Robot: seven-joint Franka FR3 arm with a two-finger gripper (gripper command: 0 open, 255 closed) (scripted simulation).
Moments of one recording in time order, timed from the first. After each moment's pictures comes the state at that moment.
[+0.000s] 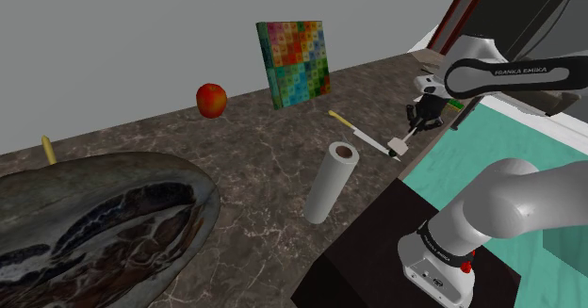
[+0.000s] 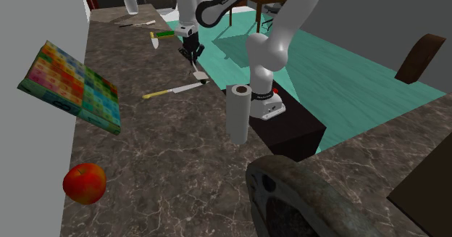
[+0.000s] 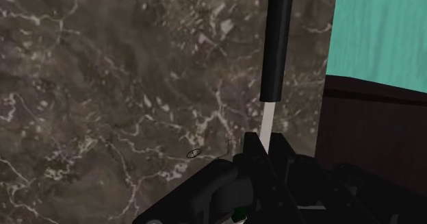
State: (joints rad) arm -0.03 -0.66 -0.65 -2.72 -0.53 2.14 -1.92
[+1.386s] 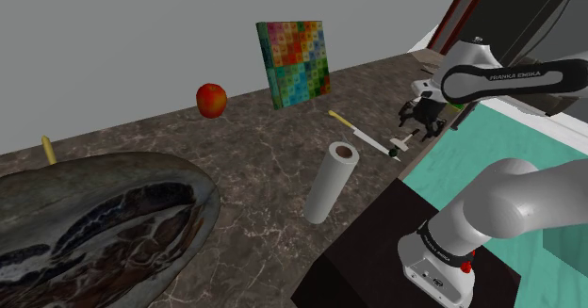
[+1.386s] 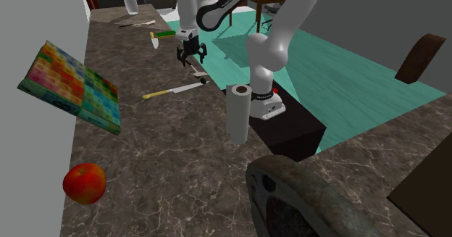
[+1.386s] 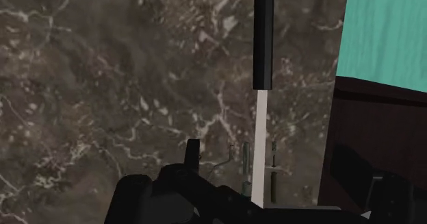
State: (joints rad) arm -0.03 -0.64 -0.67 -2.74 -0.54 2.19 -1.91
